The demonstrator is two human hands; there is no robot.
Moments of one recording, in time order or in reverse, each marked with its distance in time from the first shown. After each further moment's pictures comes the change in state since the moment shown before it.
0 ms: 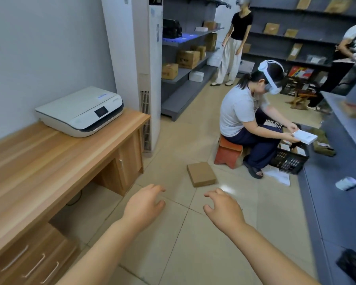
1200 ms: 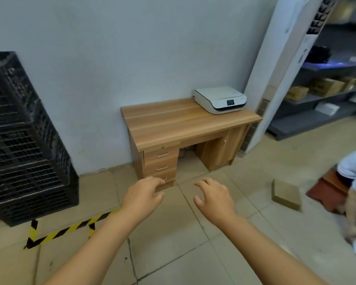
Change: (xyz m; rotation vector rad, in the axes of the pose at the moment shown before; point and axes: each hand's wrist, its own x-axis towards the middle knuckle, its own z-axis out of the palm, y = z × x) left_hand -0.551 0.039 -0.047 0.029 0.444 -0.604; right_hand -0.396 -0.169 0.051 -0.103 -0.109 -0.874
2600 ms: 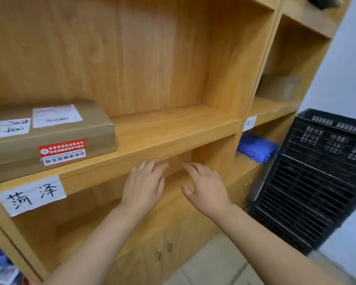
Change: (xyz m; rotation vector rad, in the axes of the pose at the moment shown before) left_hand -0.675 -0.352 -0.401 0.715 0.825 -1.029; right_hand -0.258 -0.849 0.096 0.218 -0.033 -1.486
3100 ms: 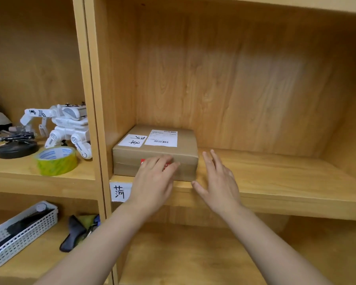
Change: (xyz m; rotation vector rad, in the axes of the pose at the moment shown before) left_hand 0.002 -0.082 -0.079 0.495 0.299 -0.298; right_hand 0.144 -0.087 0.003 0.290 0.026 -0.451
